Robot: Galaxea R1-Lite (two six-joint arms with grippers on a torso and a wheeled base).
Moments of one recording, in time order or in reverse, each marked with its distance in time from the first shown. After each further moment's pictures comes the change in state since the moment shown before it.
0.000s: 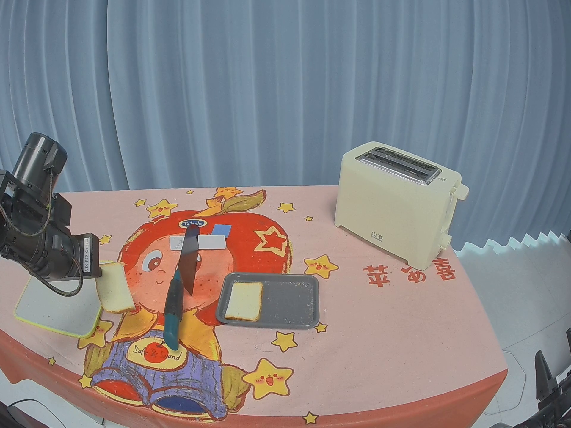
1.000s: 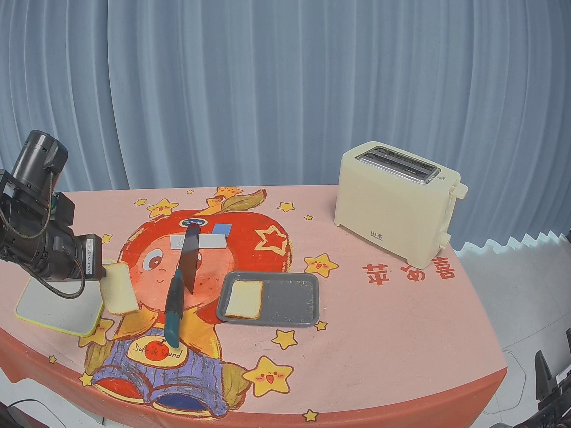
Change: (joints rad) left arm -0.029 -0.011 -0.002 0.000 -0.003 0.013; right arm 0.000 0.000 0.000 0.000 0.000 0.000
